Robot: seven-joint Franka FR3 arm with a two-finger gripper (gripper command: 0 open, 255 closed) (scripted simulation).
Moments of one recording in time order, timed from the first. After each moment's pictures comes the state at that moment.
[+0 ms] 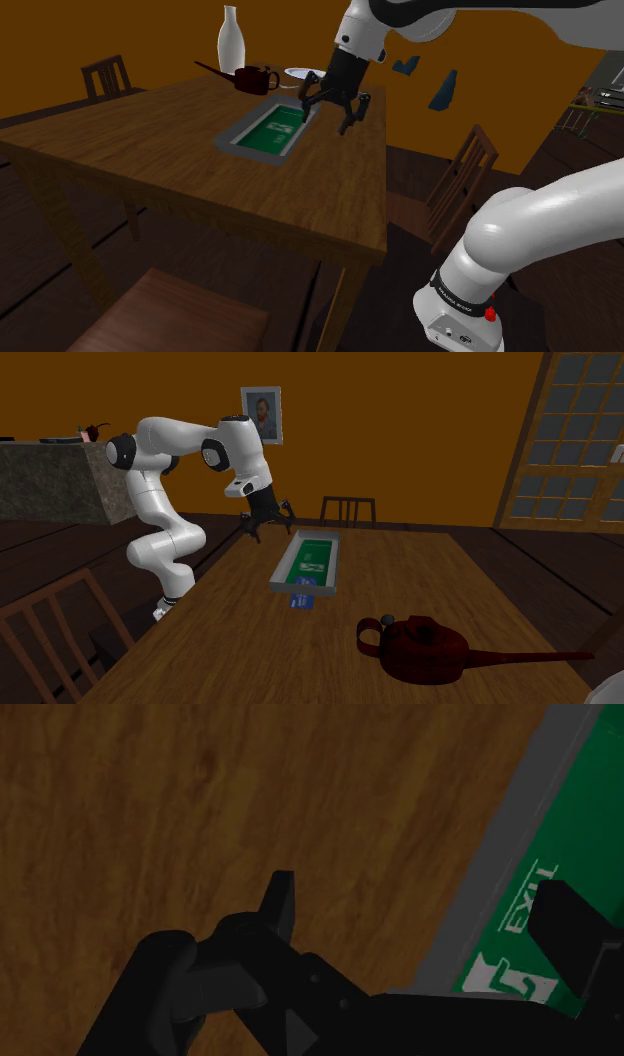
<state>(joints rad) -0.20 -0.60 0.27 -2.30 0.34 1.86 0.79</state>
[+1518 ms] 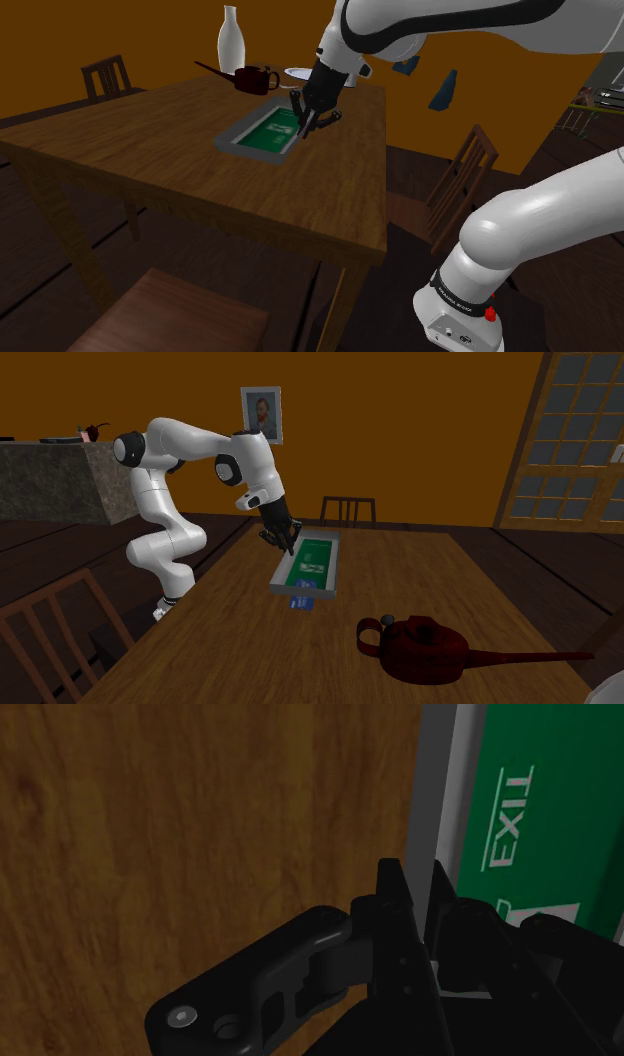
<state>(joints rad) -0.29 -0.51 0.38 -2.31 0.35 2.06 1.08</state>
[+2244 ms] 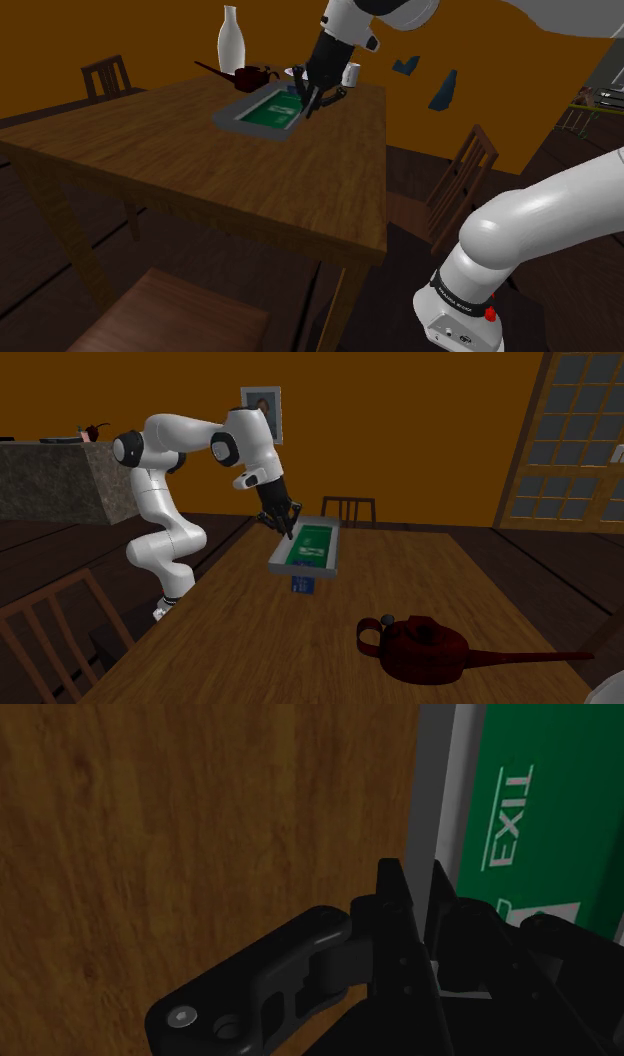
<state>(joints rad) -0.30 -0.51 0.36 -2.18 0.32 1.93 1.10</state>
